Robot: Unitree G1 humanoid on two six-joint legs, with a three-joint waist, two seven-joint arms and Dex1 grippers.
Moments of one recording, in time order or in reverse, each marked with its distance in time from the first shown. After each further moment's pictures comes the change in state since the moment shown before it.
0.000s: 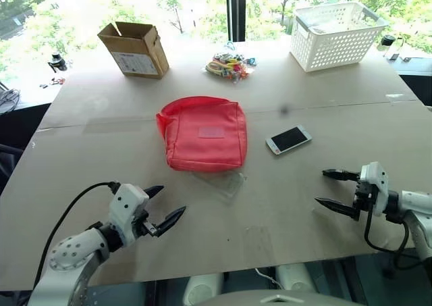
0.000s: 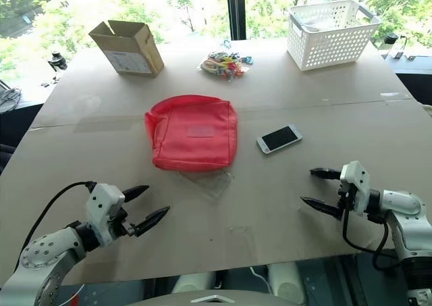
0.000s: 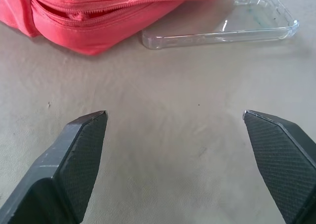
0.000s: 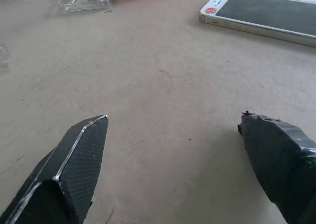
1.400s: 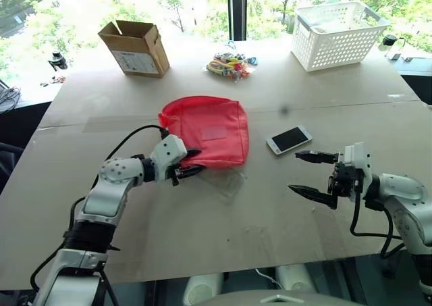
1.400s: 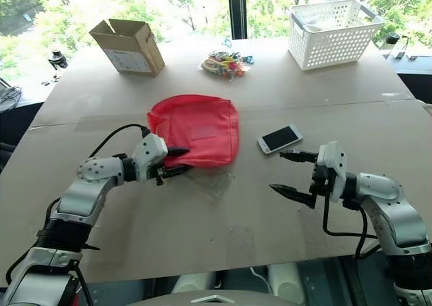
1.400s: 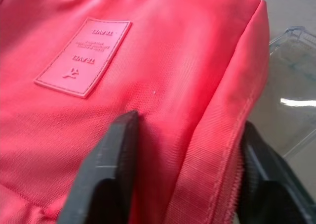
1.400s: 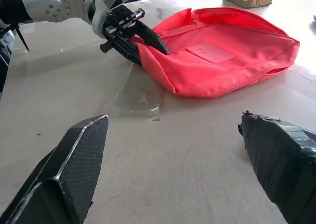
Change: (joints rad) left arm -0.707 0.057 -0.337 0.541 0.195 -0.197 -0.240; right arm -0.057 0.038 0.065 -0.409 0.145 0.264 -0.144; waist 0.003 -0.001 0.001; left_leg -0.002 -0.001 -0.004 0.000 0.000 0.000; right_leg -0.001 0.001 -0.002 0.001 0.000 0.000
